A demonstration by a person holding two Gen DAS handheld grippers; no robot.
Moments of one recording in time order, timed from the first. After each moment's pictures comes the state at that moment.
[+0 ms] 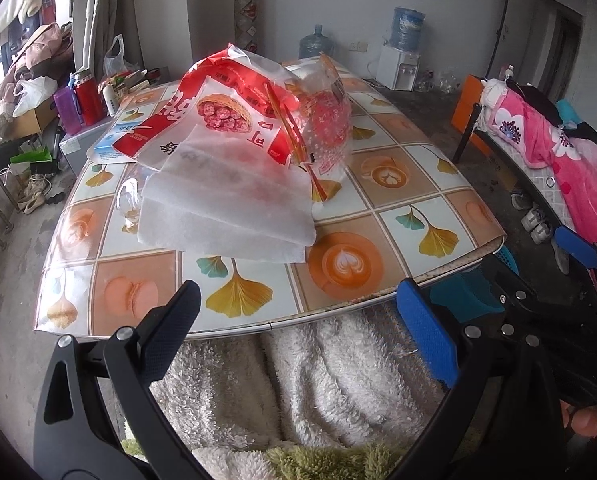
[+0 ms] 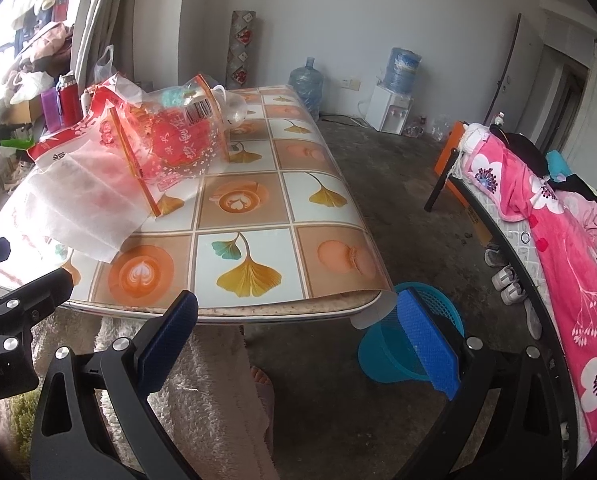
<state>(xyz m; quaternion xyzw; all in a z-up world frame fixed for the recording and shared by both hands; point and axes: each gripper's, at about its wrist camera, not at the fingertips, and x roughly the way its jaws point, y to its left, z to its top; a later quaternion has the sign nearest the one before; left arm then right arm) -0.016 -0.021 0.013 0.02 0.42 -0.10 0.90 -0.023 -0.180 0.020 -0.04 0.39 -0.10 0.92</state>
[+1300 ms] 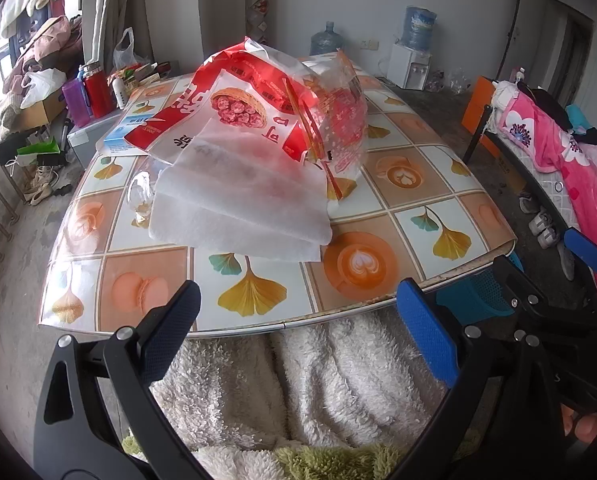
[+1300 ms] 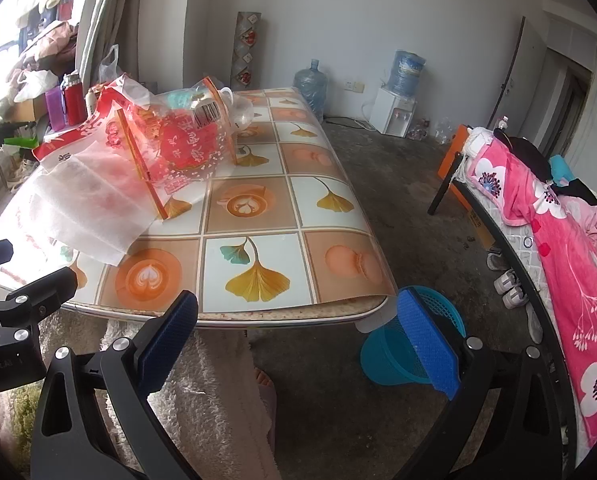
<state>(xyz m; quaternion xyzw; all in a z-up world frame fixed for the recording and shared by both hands) -0.013 -0.015 0.012 0.02 0.43 -0.08 0.90 -0.021 -0.174 0.023 -0.04 0.39 -0.10 0.92</state>
